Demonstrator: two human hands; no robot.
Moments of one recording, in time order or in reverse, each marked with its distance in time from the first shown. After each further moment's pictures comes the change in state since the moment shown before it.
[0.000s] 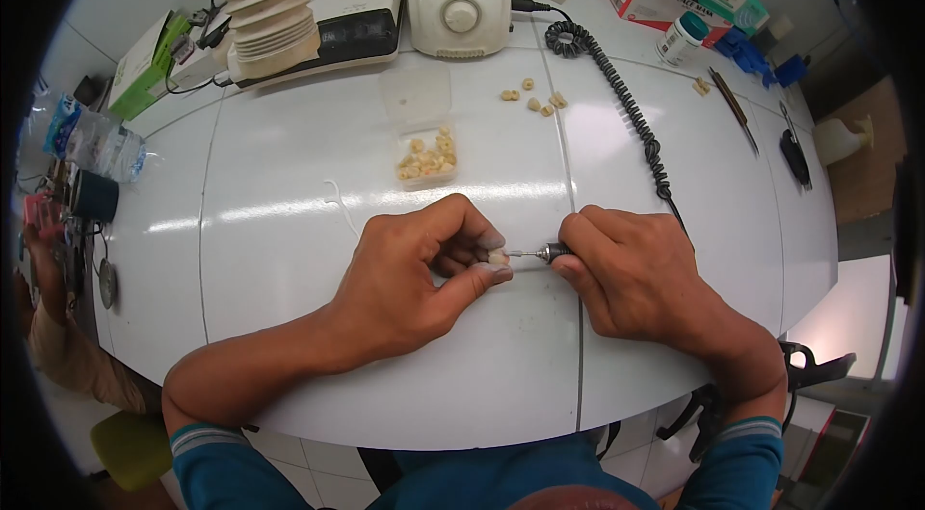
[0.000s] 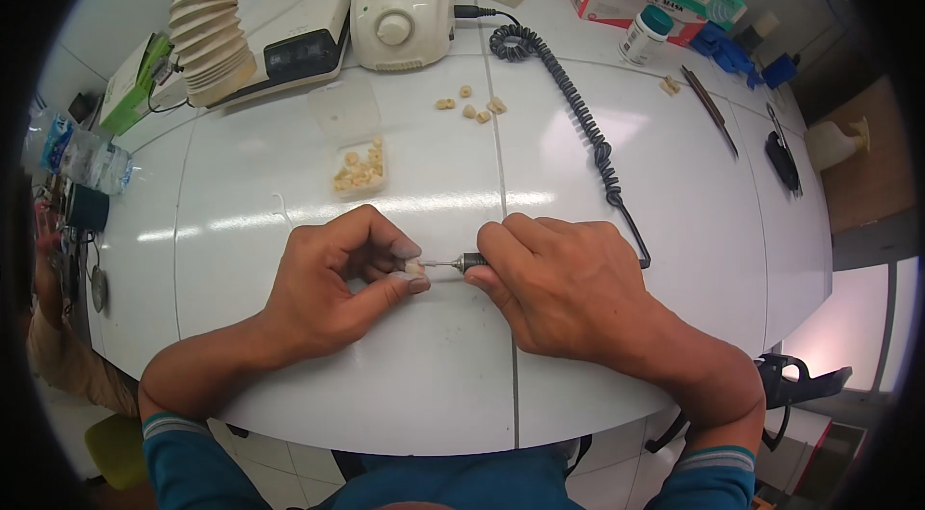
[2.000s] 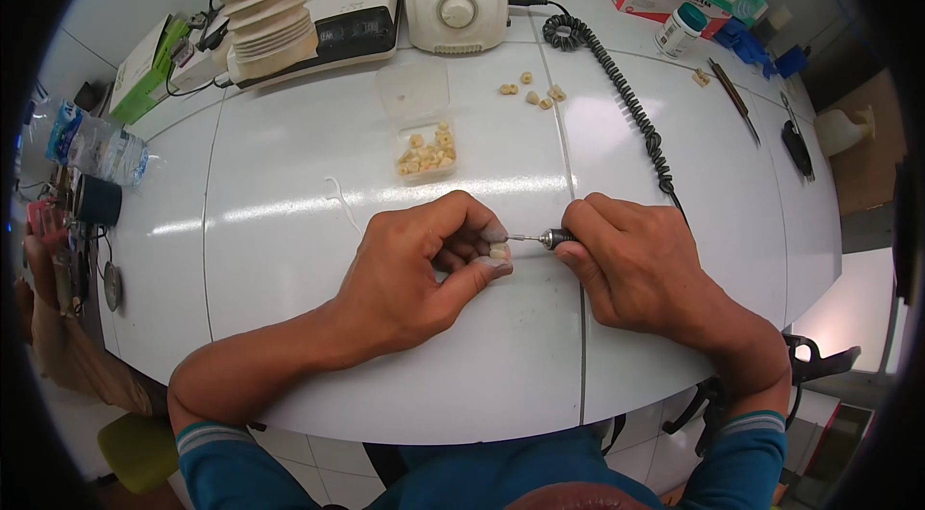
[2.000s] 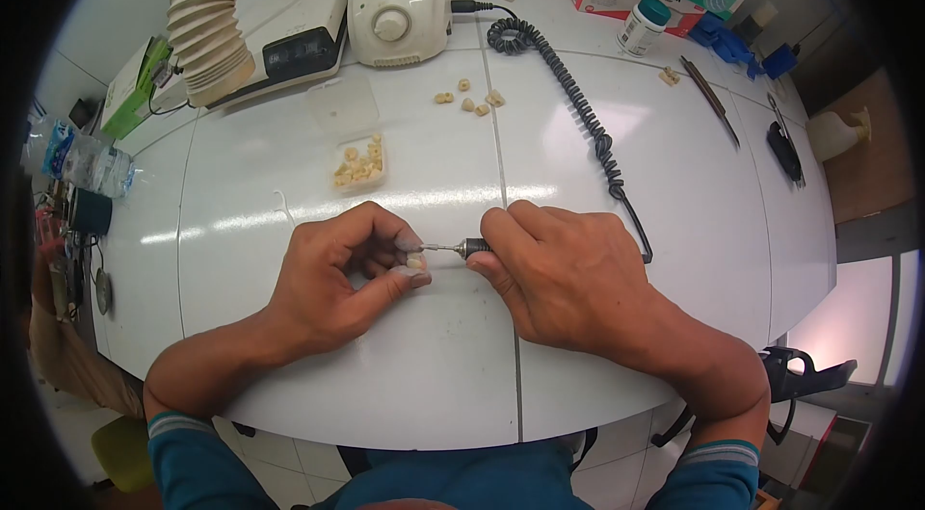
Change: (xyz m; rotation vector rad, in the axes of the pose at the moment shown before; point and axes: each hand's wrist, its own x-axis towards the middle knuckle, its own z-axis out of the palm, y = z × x) left_hand 0.000 0.000 0.001 0.043 0.006 0.035; right_hand -0.001 0.001 0.002 0.016 0.035 0.022
